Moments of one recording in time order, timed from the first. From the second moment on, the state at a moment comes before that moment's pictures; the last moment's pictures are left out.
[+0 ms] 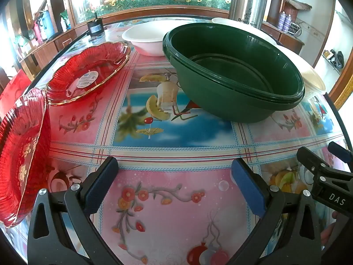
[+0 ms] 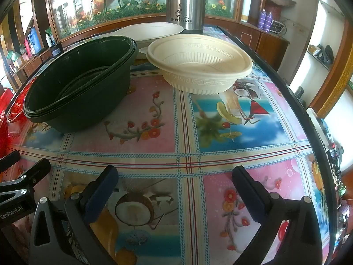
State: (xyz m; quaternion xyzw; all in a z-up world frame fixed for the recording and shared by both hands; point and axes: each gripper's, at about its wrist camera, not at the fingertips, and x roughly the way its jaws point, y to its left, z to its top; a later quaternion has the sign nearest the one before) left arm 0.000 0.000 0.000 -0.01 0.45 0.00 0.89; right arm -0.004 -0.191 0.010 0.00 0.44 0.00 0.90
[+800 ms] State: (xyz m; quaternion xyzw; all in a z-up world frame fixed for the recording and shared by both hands) left arm -0.002 0.002 0.002 0.00 0.48 -0.01 0.88; right arm -0.002 -0.195 0.010 0.00 0.49 -0.01 0.87
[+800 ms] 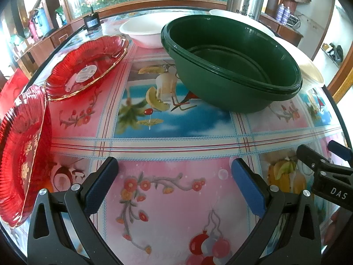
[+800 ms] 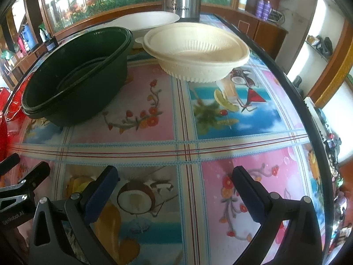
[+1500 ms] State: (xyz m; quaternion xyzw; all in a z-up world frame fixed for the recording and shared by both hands) left arm -0.014 -0.001 0.019 0.02 0.49 -0.02 0.87; right arm -0.010 -0.188 0.017 0.00 0.51 0.02 0.86
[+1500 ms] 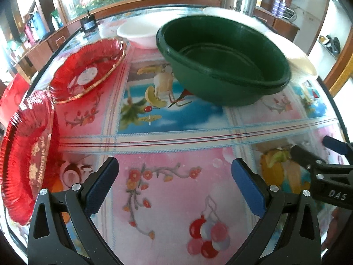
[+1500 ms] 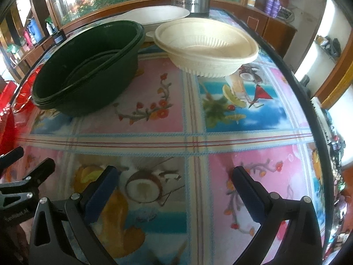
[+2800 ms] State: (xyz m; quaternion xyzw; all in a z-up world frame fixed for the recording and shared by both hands) left arm -0.055 0.286 0.077 -0.08 0.46 0.18 0.86; right arm 0.016 0.089 0.070 -0.10 0.51 0.30 0.80
